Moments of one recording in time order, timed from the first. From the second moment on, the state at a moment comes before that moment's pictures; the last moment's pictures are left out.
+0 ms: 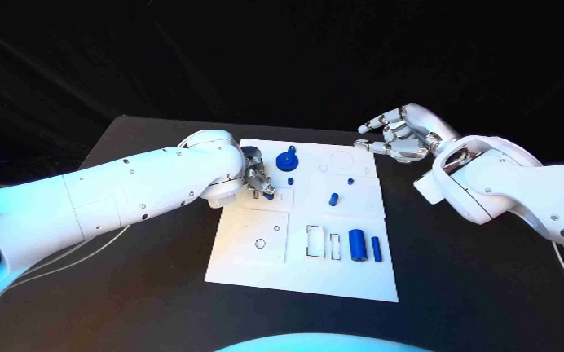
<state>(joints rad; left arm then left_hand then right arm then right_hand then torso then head) 1.23 -0.60 -0.03 1.37 -1.12 0.09 -0.68 1.22 -0.22 0.57 0.21 0.44 1.03 0.06 0.42 0.74 1.35 -0.02 0.99 1.01 1.47 -0.08 1.57 1.31 0.01 1.47 0.03 1.56 1.31 1.29 -1.00 -0.12 1.67 -0.92 -0.51 -0.01 1.37 -0.10 -0.04 0.26 0.43 0.95 0.15 0.12 0.14 1.31 0.07 1.32 1.25 1.46 0.00 1.45 1.31 0.09 1.32 0.10 1.12 1.23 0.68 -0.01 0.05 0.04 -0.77</state>
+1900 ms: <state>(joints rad) 1.23 -0.57 -0.03 1.34 -1.13 0.12 -0.70 1.11 -0.18 0.31 0.23 0.41 1.08 0.00 0.45 0.76 1.39 -0.06 1.03 1.01 1.46 -0.10 1.57 1.31 0.01 1.47 0.01 1.56 1.31 1.29 -1.00 -0.12 1.67 -0.92 -0.51 -0.01 1.37 -0.10 -0.05 0.27 0.43 0.95 0.15 0.13 0.14 1.30 0.07 1.31 1.24 1.47 0.00 1.43 1.30 0.09 1.31 0.10 1.09 1.22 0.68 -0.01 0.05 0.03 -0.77</state>
